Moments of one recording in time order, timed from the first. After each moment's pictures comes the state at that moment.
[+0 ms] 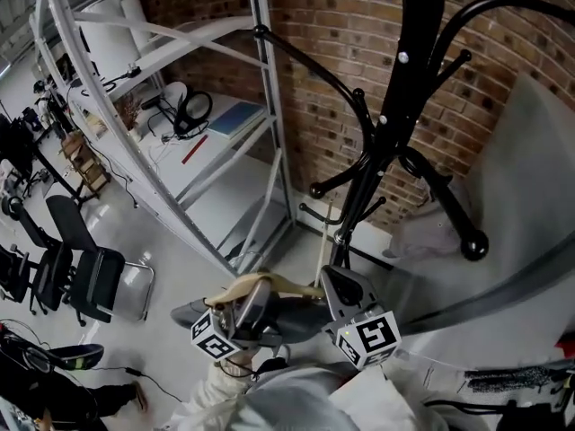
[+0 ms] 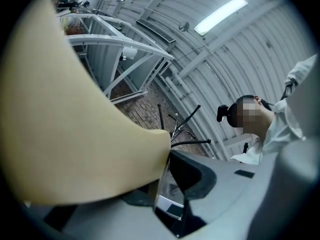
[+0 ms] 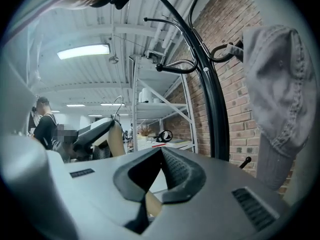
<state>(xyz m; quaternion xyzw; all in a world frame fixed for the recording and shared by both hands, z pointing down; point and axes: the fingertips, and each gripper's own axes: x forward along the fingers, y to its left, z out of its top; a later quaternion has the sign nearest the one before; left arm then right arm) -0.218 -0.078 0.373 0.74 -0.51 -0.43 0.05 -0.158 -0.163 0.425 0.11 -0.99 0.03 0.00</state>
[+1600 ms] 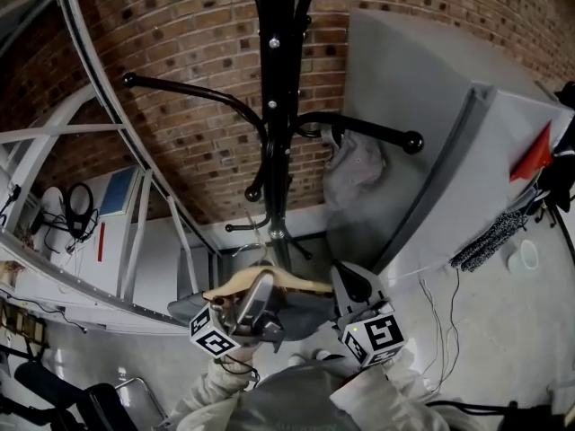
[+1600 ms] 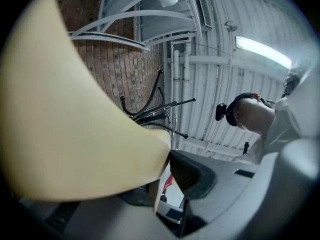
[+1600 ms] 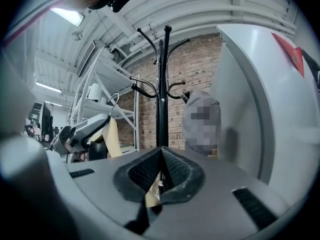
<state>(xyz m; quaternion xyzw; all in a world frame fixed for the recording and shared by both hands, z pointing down) -0.187 -0.122 0.350 0.88 -0.20 -0.39 0.19 -0.073 -0.147 0.410 0.48 -0.88 0.02 -0.01</state>
